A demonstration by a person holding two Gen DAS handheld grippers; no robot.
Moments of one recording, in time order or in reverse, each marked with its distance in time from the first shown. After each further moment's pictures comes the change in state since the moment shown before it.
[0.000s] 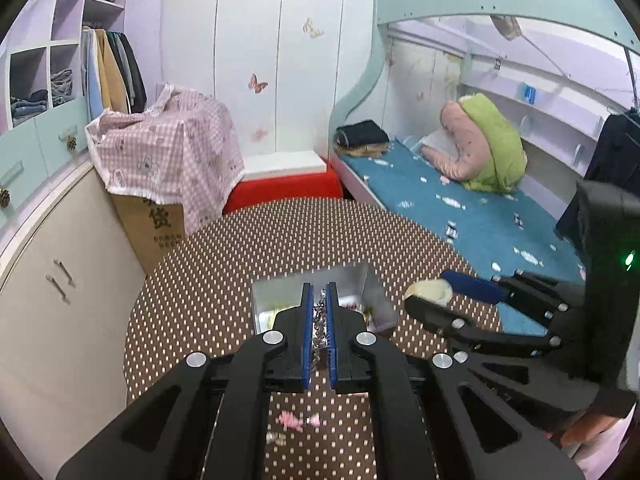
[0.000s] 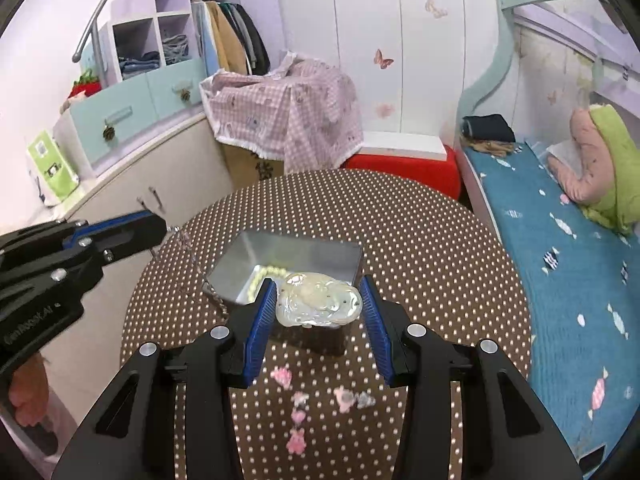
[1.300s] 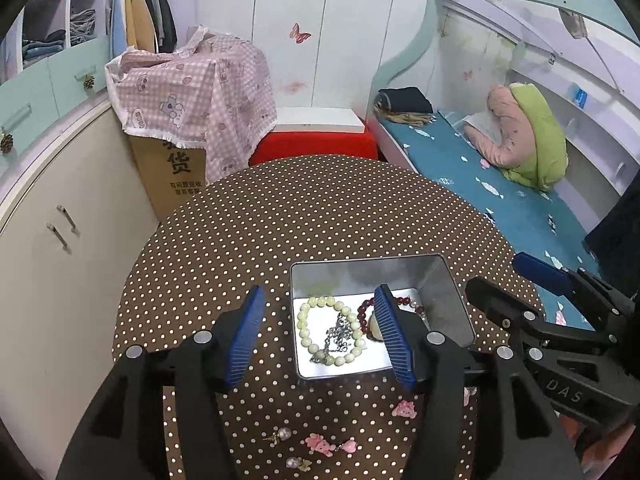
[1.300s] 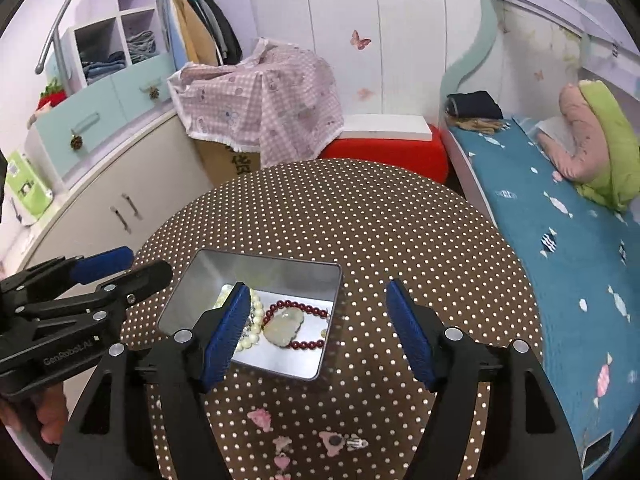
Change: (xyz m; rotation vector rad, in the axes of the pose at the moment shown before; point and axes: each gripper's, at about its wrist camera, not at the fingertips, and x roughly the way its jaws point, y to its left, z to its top) left arm 0.079 0.049 -0.005 -0.133 0.172 0.079; right arm 0.055 -0.020 0.015 0.074 0.057 -0.051
